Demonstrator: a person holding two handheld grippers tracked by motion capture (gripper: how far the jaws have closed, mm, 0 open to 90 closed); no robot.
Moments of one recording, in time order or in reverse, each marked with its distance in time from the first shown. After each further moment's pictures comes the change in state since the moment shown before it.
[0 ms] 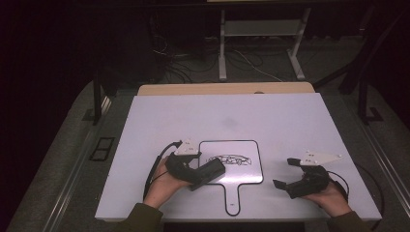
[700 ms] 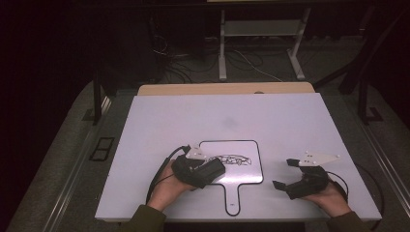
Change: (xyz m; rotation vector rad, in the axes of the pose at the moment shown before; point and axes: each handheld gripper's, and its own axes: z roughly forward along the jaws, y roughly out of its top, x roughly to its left) left arm -0.008 -0.003 0.019 0.147 0.007 0.028; right arm 0.001 -0.001 0.002 0.017 -0.002 -0.009
